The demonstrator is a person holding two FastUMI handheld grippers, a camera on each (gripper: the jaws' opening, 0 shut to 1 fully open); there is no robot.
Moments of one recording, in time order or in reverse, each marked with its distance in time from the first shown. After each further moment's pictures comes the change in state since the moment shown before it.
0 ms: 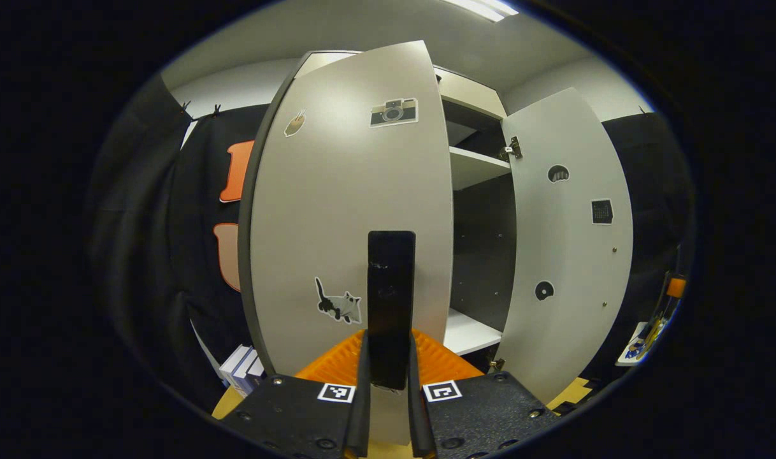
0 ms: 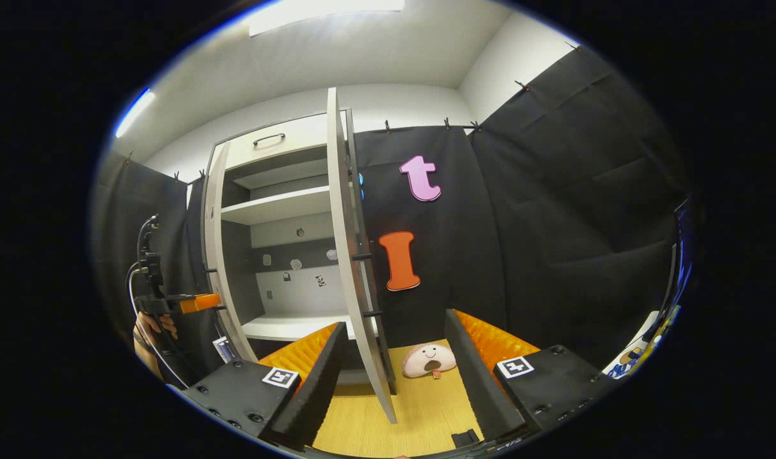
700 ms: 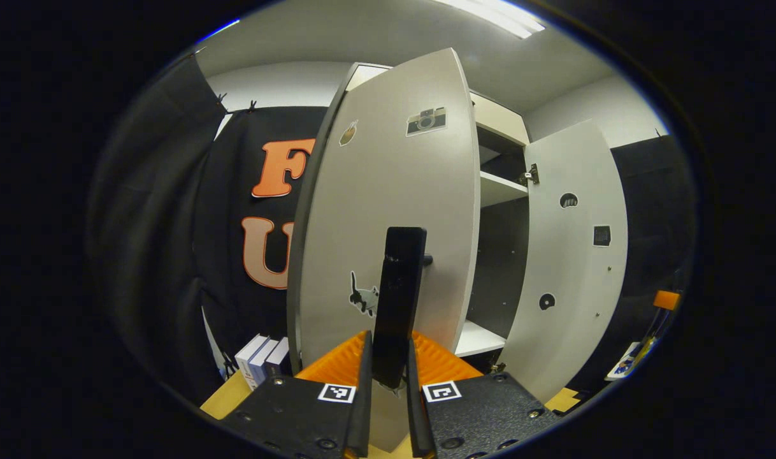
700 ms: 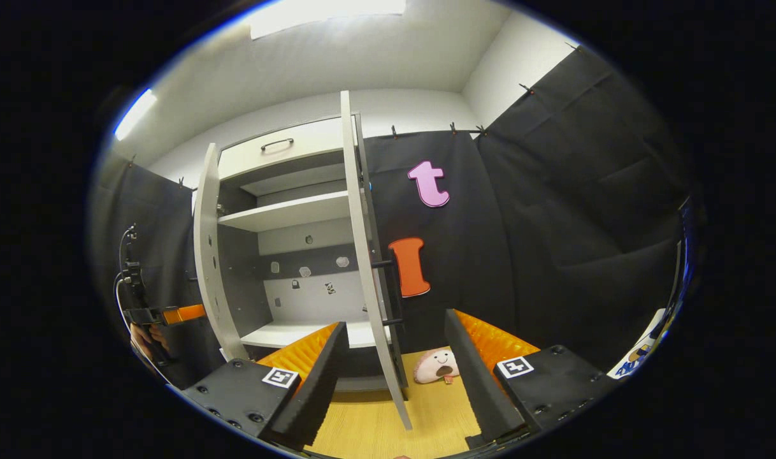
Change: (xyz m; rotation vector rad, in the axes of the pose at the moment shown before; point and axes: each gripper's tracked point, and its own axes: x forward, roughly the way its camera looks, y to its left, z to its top) left arm -0.006 0.014 0.005 -0.088 -0.043 0.098; right arm 0.005 0.027 0.008 0.006 -0.031 0.034
